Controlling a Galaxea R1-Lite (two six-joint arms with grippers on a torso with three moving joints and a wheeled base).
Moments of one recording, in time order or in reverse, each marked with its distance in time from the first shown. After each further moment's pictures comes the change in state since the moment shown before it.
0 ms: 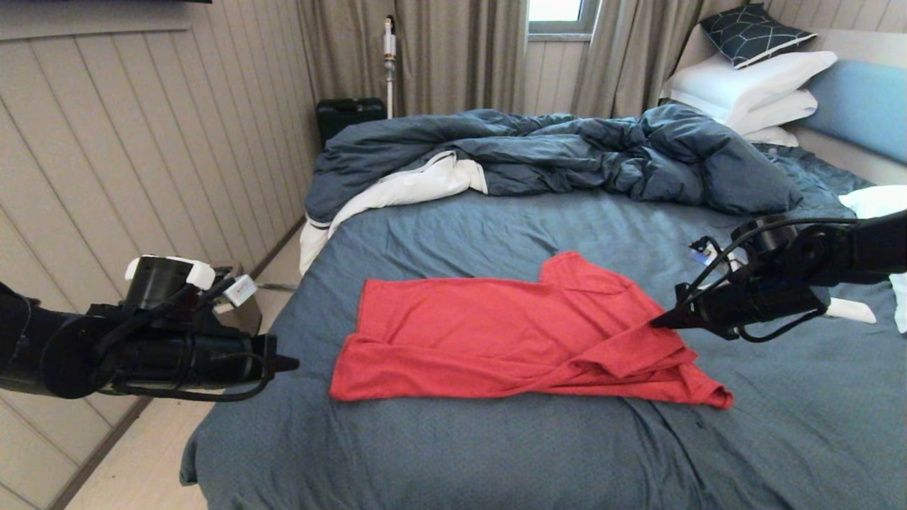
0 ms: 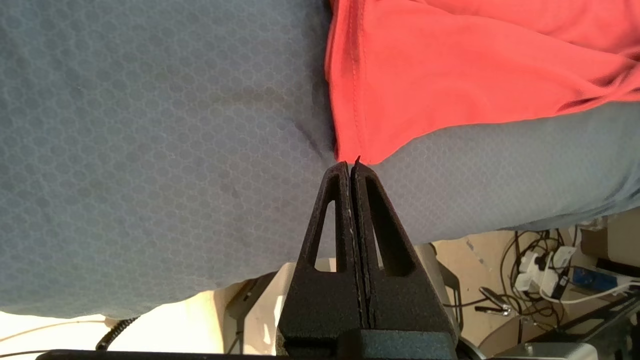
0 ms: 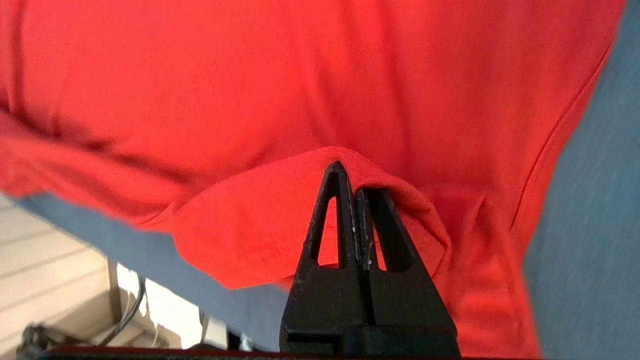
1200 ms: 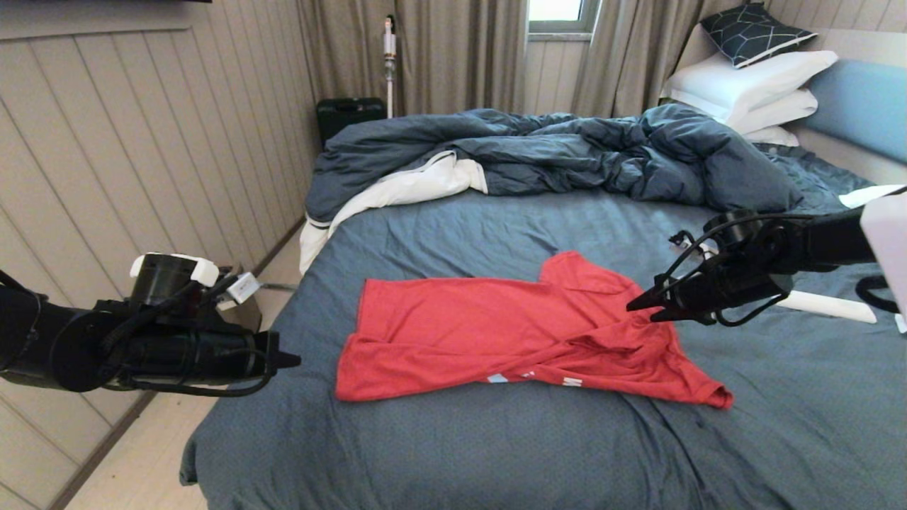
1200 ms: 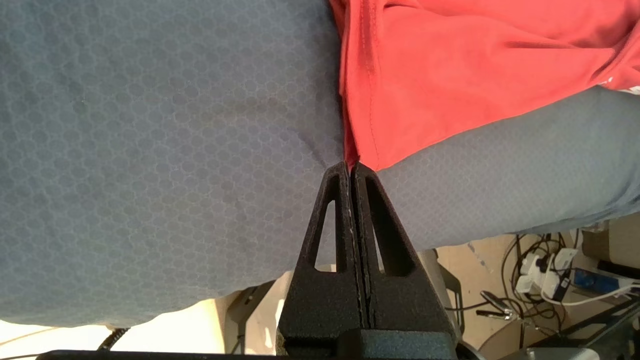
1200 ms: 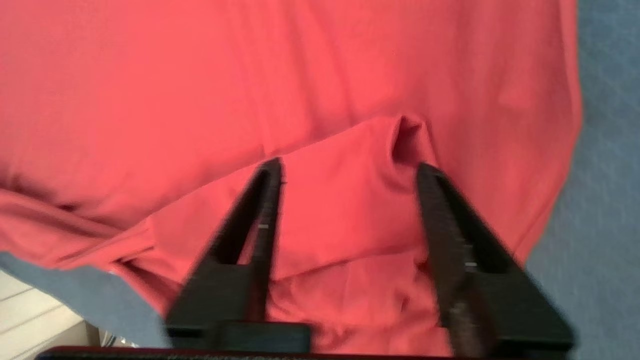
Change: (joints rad) left arm 0.000 0.018 -0.024 0.005 0.000 0.002; right arm 0.027 0.136 -0.220 0.058 -0.069 0.025
